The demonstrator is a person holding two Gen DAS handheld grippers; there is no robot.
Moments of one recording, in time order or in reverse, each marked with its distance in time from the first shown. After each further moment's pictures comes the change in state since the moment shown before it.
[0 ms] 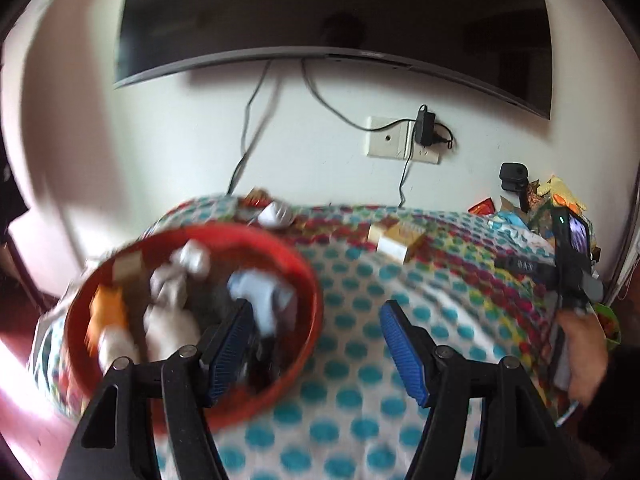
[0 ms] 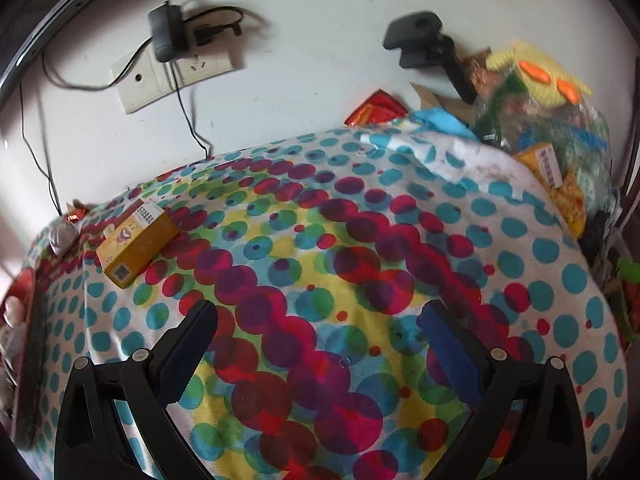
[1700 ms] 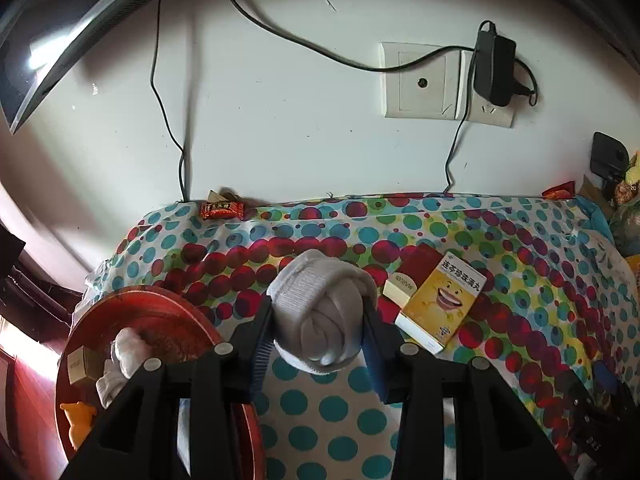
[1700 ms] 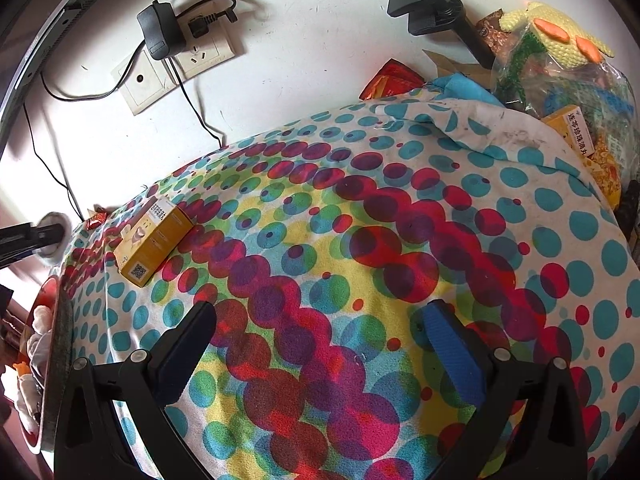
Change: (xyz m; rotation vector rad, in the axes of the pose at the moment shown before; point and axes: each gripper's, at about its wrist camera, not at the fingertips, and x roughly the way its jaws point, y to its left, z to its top) left arm 0.193 -0.058 0.105 0.054 0.319 0.185; right arm 0.013 -0.007 -0.002 0.030 0.073 0.118
